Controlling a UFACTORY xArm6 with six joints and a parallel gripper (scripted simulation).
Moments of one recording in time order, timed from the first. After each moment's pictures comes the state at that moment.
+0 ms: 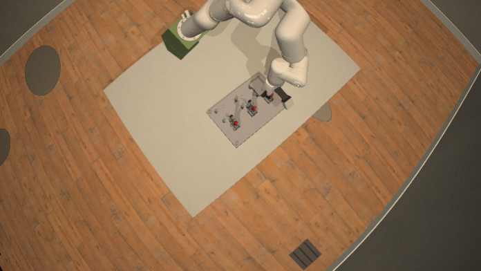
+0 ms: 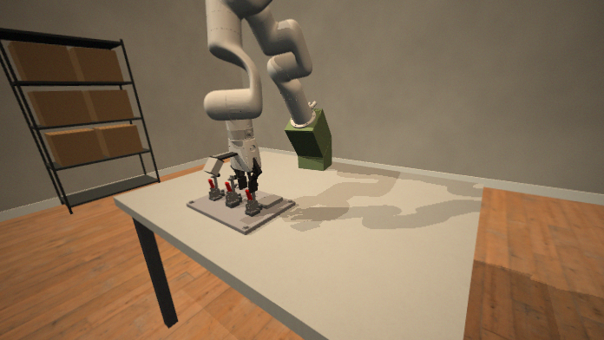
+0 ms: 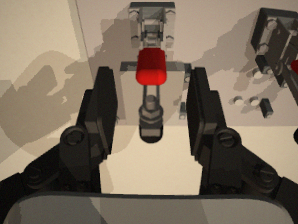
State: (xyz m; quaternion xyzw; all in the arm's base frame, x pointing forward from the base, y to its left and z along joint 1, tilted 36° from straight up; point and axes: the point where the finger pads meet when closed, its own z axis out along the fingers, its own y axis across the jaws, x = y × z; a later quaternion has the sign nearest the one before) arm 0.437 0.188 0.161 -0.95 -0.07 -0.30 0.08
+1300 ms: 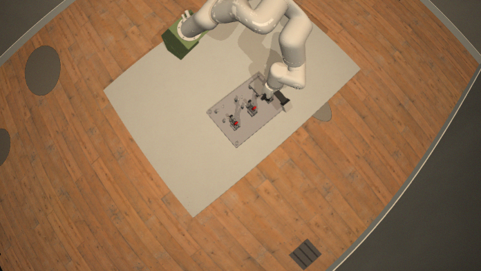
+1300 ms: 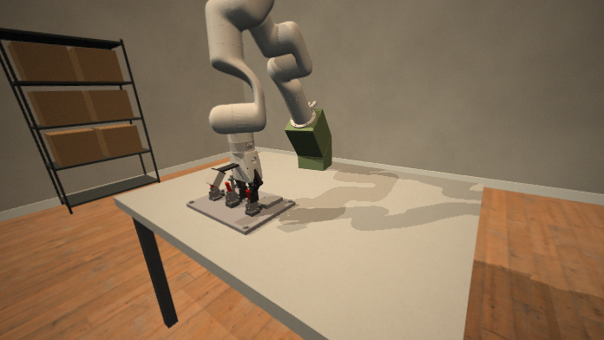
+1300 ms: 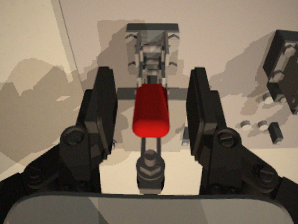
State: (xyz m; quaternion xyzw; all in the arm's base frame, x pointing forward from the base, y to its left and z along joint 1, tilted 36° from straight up) arm 0.457 0.196 0.133 -0.95 -0.07 -0.30 0.08
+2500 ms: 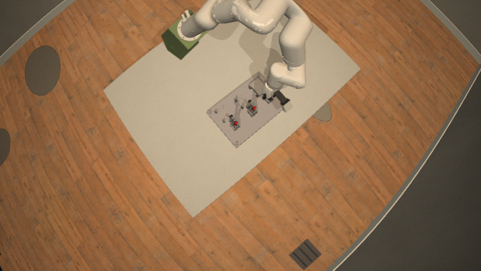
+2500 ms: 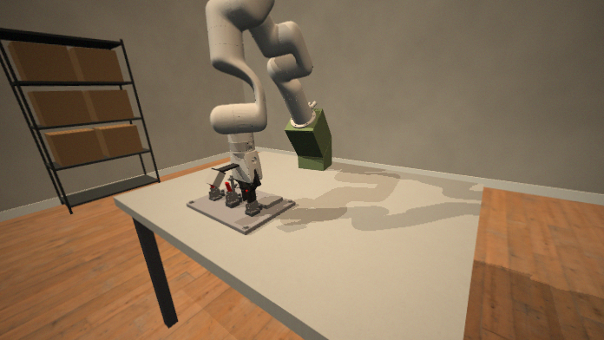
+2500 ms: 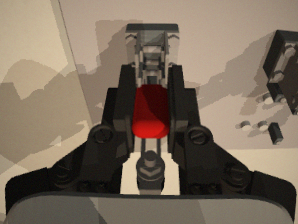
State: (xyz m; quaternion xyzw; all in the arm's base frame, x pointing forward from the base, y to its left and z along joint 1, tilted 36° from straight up) arm 0.458 0.196 0.133 -0.95 -0.07 -0.30 0.08
